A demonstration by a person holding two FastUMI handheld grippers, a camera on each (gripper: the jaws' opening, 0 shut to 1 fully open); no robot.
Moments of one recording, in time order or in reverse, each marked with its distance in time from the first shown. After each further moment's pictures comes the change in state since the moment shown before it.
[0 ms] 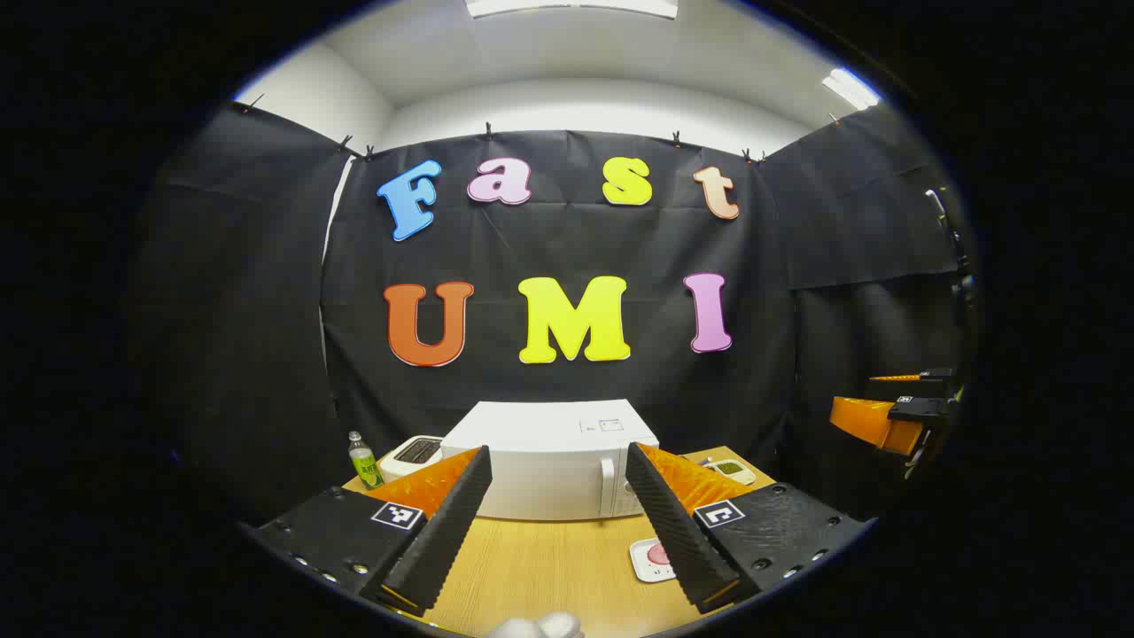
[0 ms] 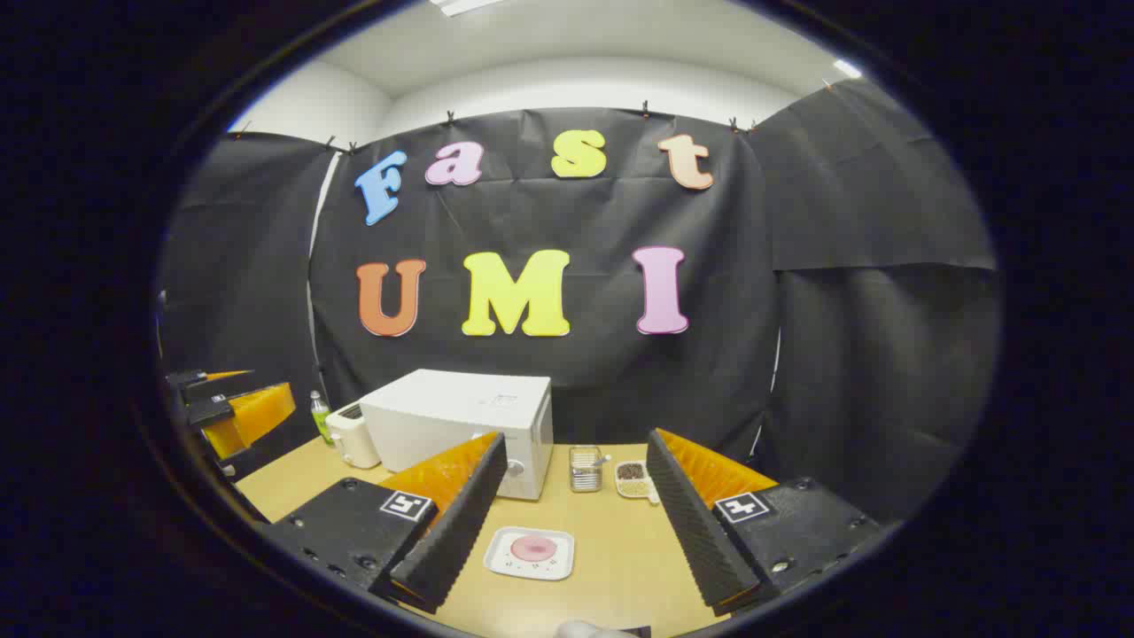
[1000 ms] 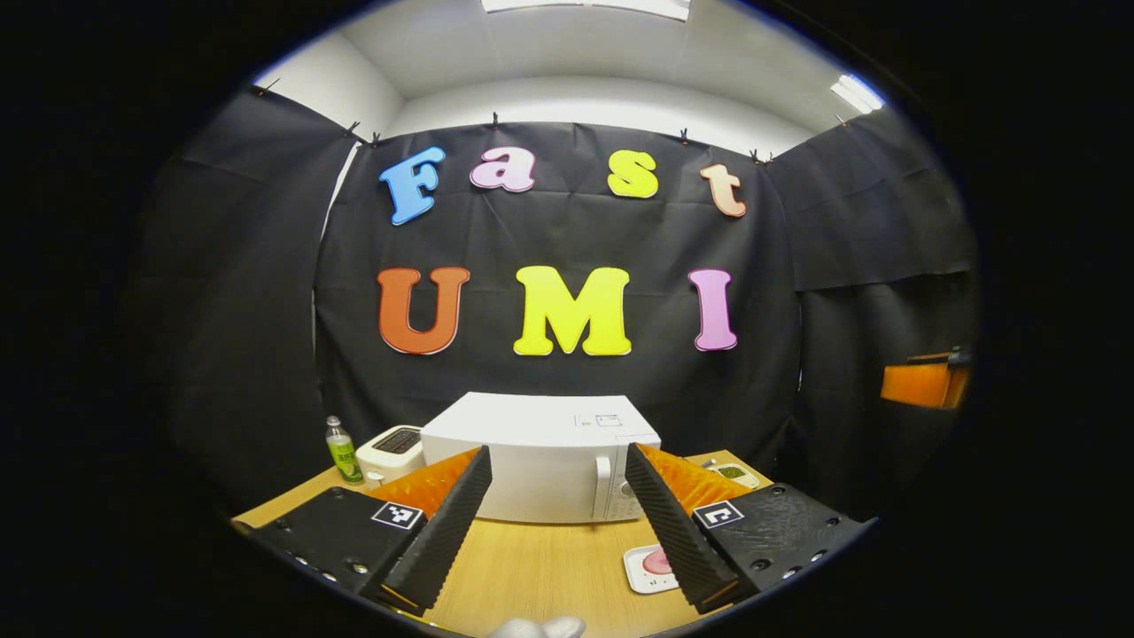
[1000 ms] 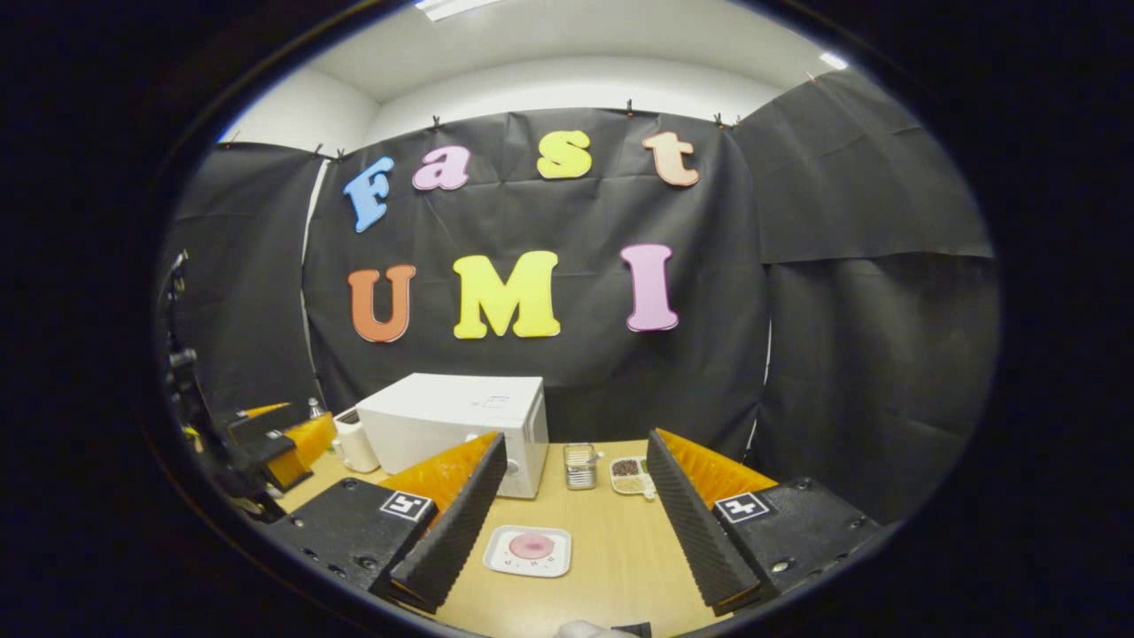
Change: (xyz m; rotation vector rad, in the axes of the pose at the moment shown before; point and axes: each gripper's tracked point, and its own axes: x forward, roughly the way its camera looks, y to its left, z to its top) left arm 0.056 -0.018 -0.053 -0.030 -0.023 -0.014; right arm -0.009 -0.023 0.000 0.034 0.009 -0.026
